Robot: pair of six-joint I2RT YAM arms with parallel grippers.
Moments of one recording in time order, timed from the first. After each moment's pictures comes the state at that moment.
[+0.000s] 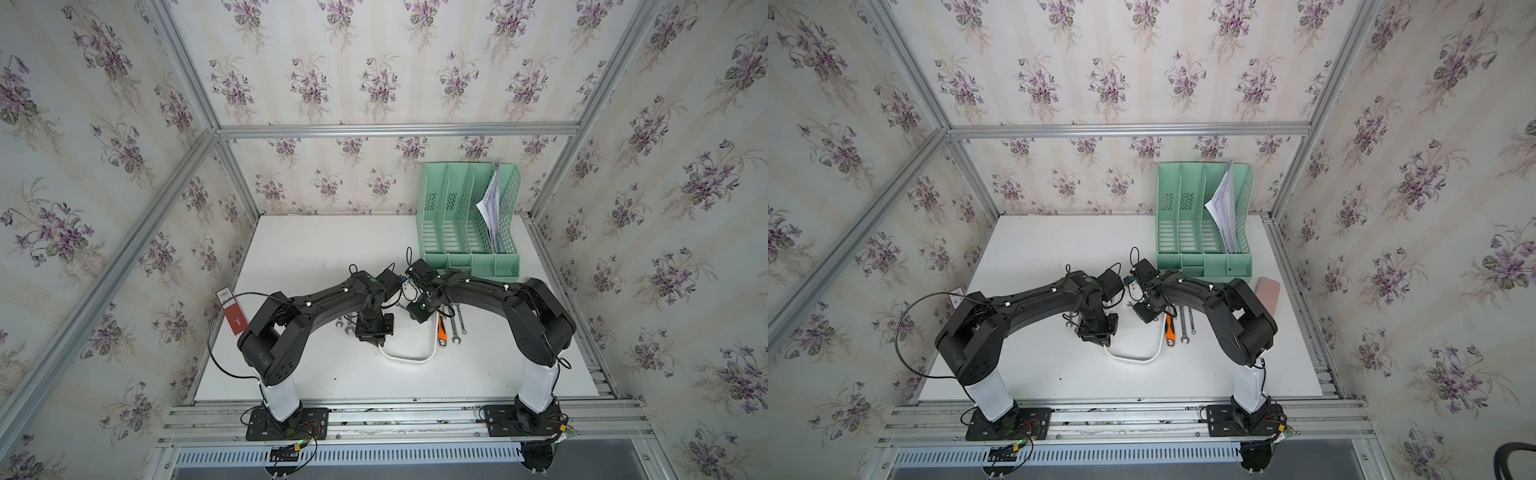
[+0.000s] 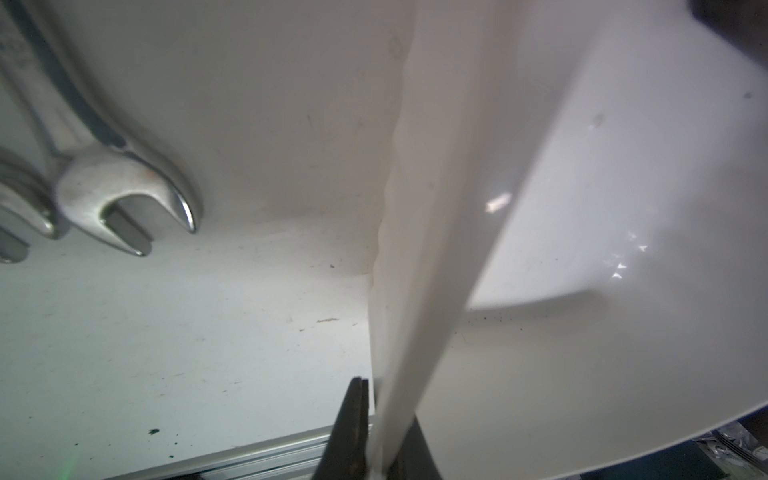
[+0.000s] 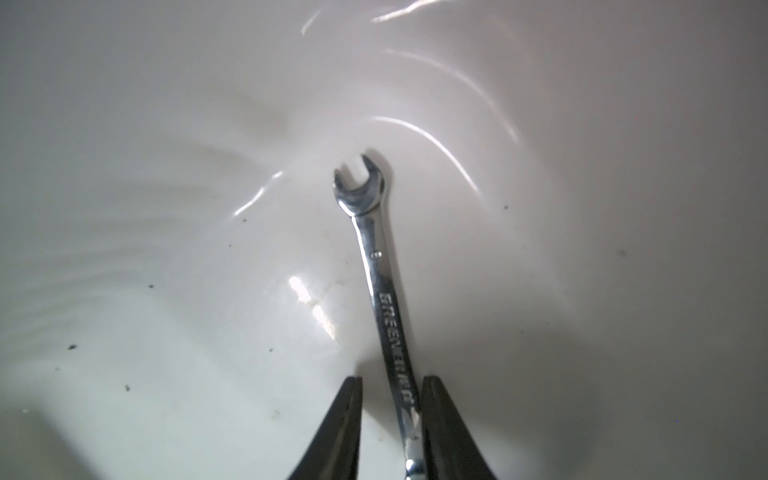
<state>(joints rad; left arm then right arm) -0.72 1.77 1.20 -1.01 0.27 -0.69 0.72 1.89 1.20 -0.62 -0.12 -0.07</state>
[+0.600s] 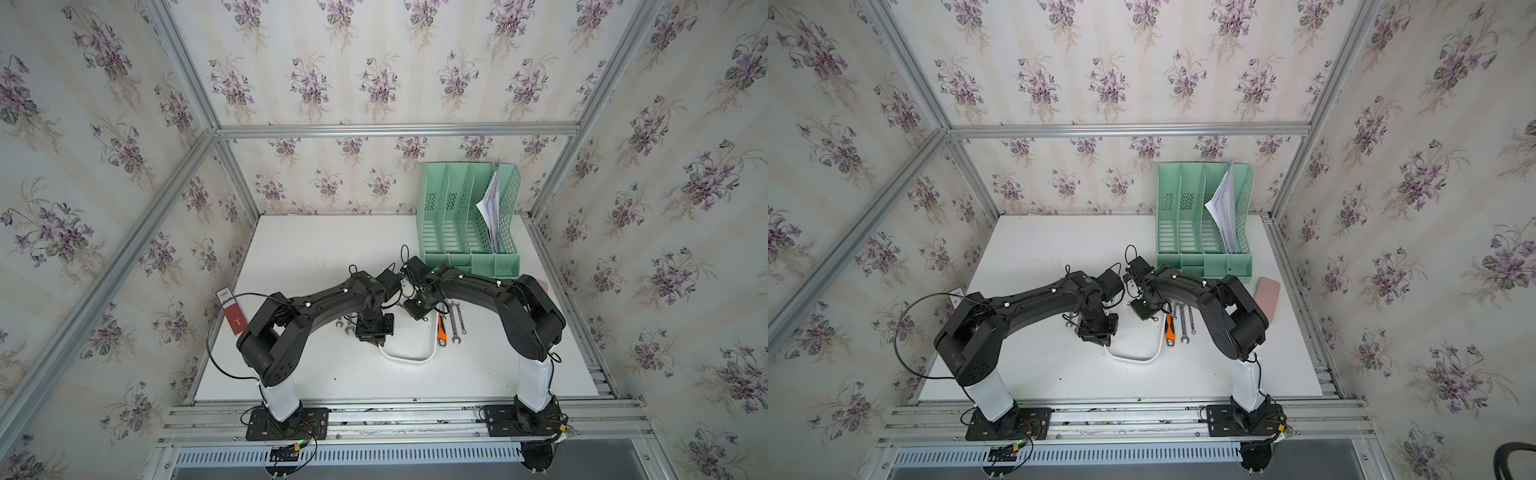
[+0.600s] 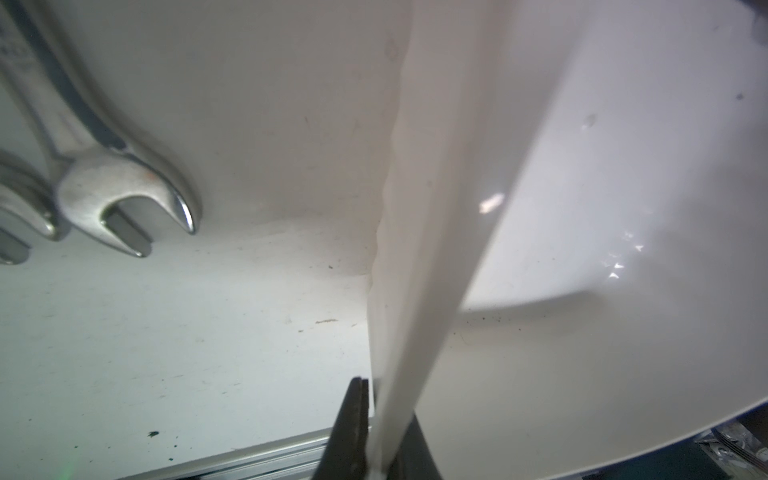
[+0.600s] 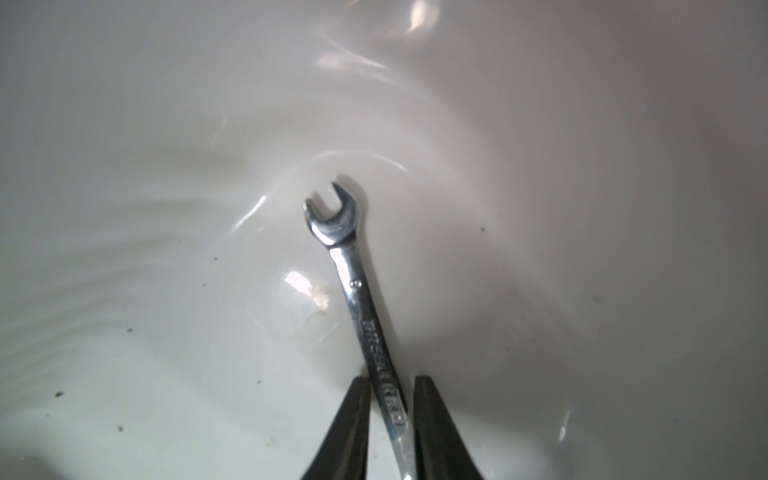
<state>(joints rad) -0.72 1.77 1.20 -1.01 0.26 -0.69 0.72 1.97 1.32 -0.71 -0.06 -0.01</state>
